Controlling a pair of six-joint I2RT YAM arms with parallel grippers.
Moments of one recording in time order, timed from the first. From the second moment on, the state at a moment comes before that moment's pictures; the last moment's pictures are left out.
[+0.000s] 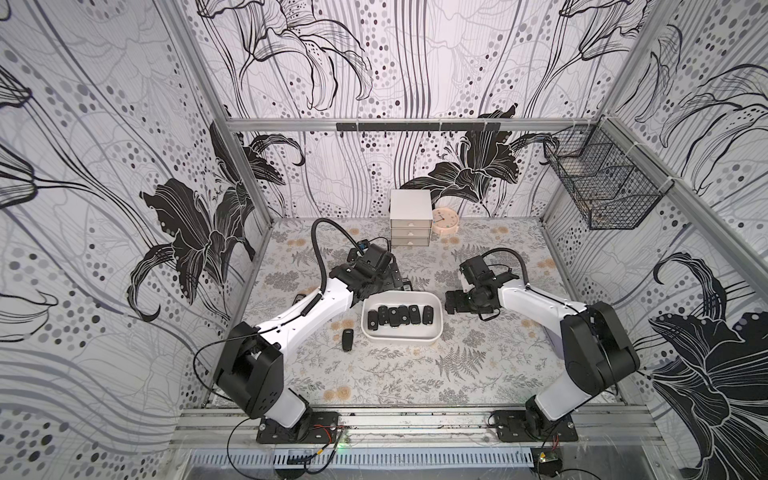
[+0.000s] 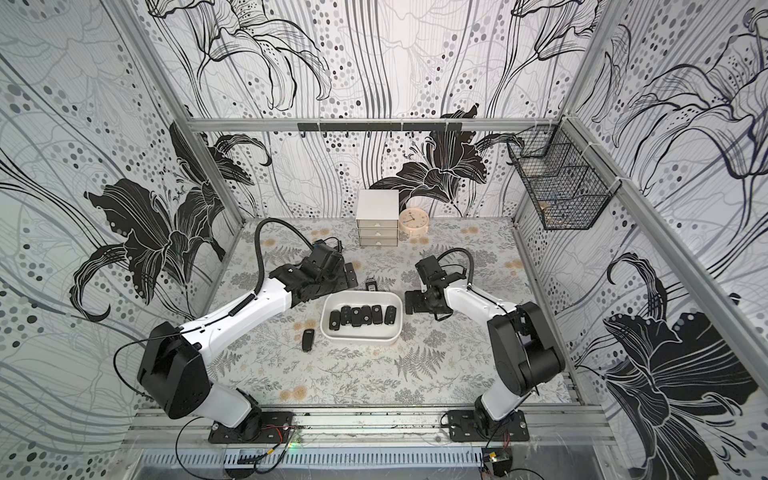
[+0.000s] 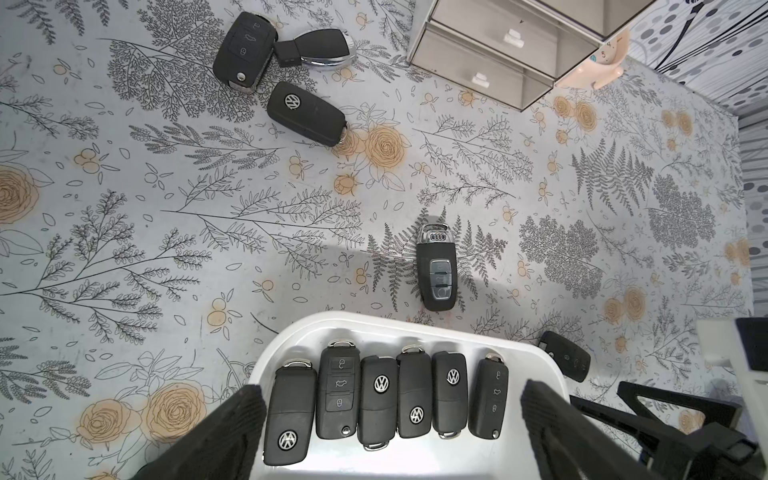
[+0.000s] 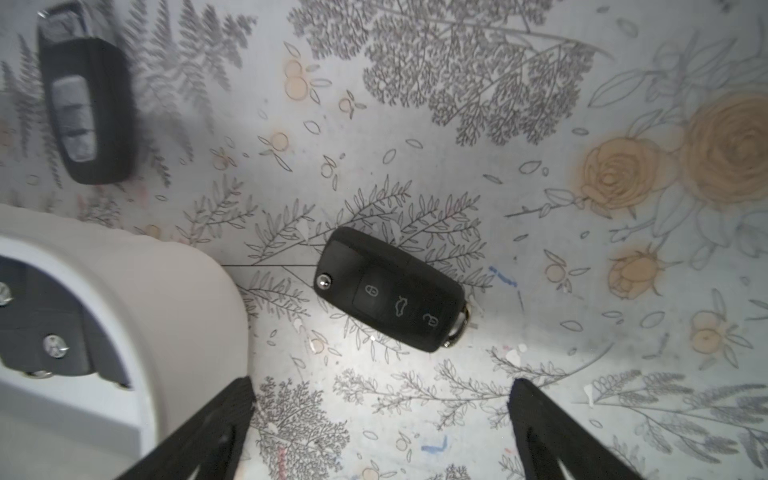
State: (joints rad) left arm -0.56 1.54 1.23 -0.61 -0.21 -0.78; right arm 0.43 1.64 1.01 -0.56 -0.03 0.34
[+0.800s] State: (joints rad) left arm -0.48 1.61 1.27 -0.57 -0.11 -0.73; right arm 0.37 1.85 1.16 -0.57 0.02 0.29
